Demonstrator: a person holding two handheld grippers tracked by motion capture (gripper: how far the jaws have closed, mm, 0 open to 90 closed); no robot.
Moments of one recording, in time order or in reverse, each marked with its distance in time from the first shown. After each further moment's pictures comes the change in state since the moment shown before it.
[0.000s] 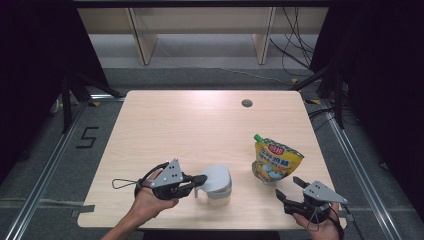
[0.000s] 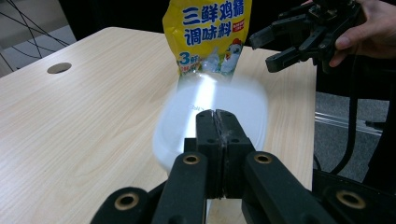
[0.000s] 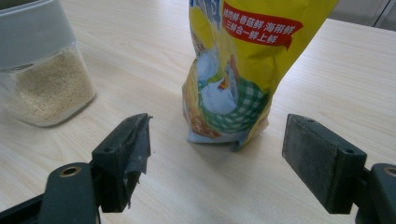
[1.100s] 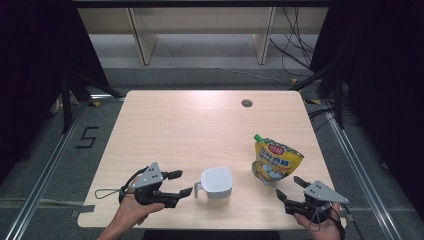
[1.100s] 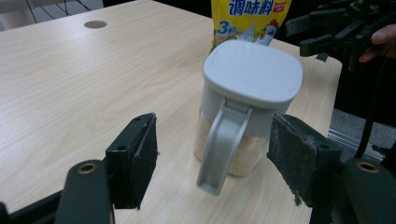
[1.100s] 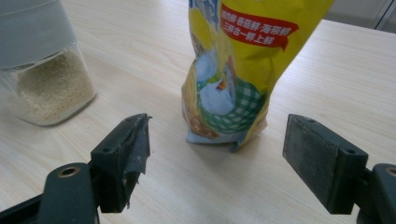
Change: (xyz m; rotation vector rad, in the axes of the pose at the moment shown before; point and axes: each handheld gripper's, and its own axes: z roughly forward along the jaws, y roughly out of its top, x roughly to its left) left arm 0.013 -0.044 -0.034 0.000 0.081 -0.178; right arm -0.002 0.000 -0.001 -0.007 0.010 -0.022
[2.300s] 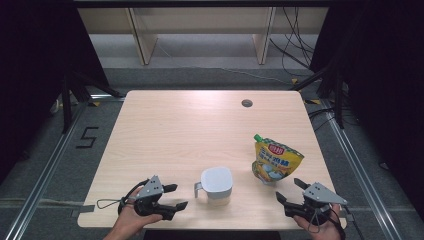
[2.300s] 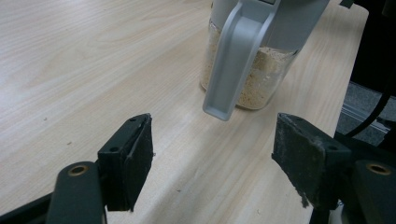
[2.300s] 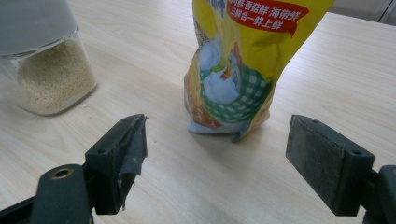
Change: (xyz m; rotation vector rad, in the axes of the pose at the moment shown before) left arm 0.002 -0.041 0.007 0.126 0.028 -0.033; right arm 0.003 -0.003 -0.001 0.034 0.003 0.022
